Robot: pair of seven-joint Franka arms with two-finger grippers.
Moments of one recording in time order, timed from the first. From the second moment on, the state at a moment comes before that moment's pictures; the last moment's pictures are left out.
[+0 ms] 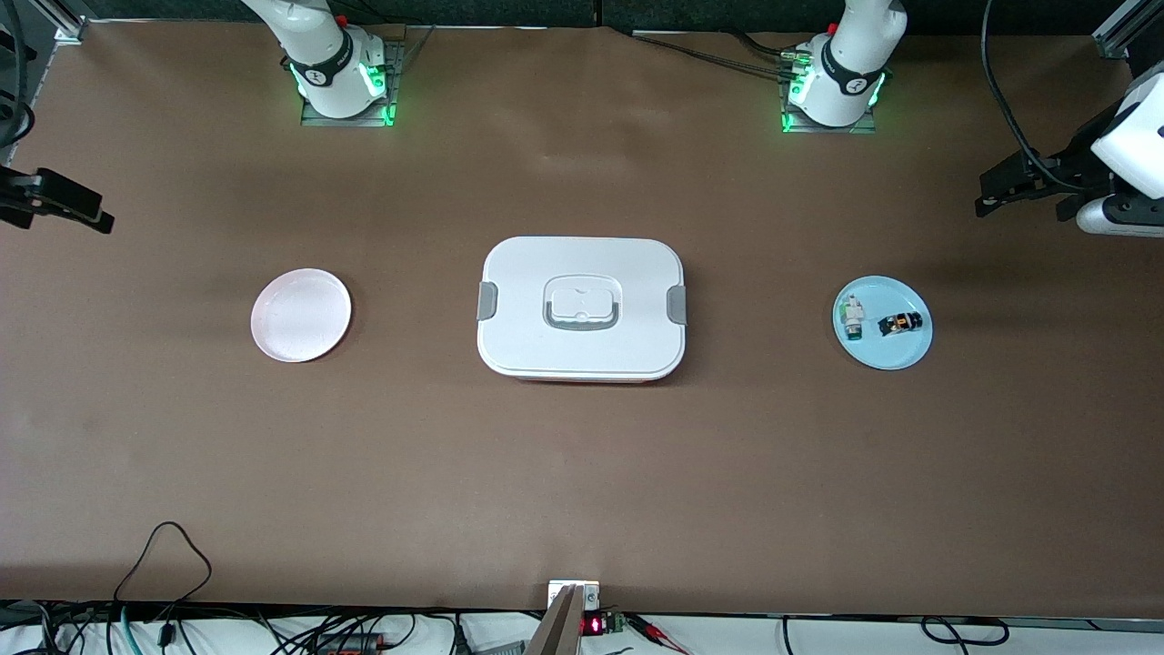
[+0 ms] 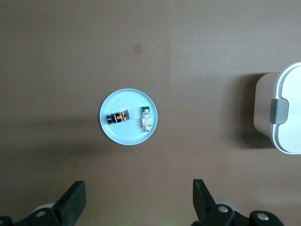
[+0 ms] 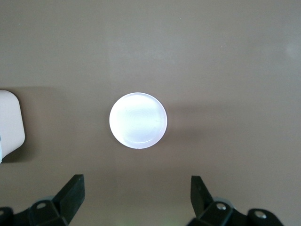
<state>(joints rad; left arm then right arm) 0.03 -0.01 -0.05 -1.58 -0.03 1.51 0.00 -0.10 0.09 0.04 -1.46 0.00 1.49 -0.01</state>
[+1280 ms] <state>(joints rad) 0.04 -0.01 -0.05 -1.58 -0.03 1.50 0.00 -0.10 0.10 0.05 -1.45 0.02 1.49 -0.01</state>
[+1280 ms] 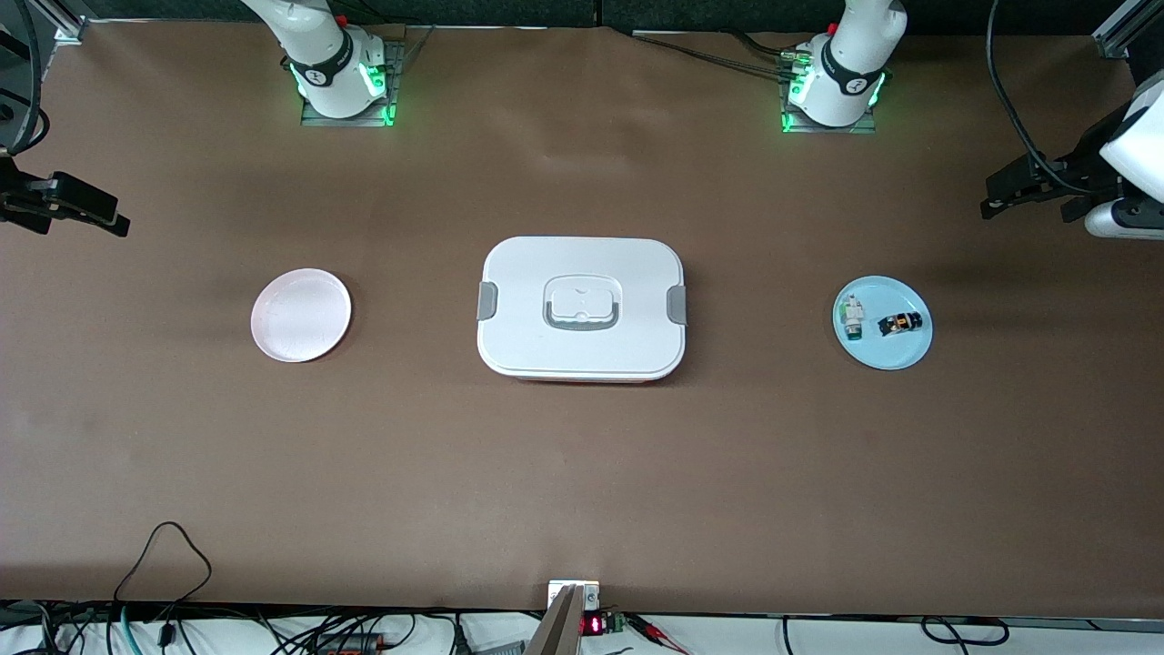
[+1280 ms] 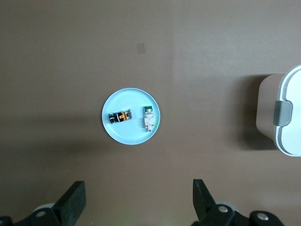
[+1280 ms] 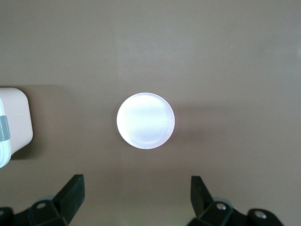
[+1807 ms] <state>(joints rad) 0.11 0.05 -0.04 -1.60 -0.03 1.47 0.12 -0.10 0.10 0.05 -1.45 0.02 1.49 -0.01</state>
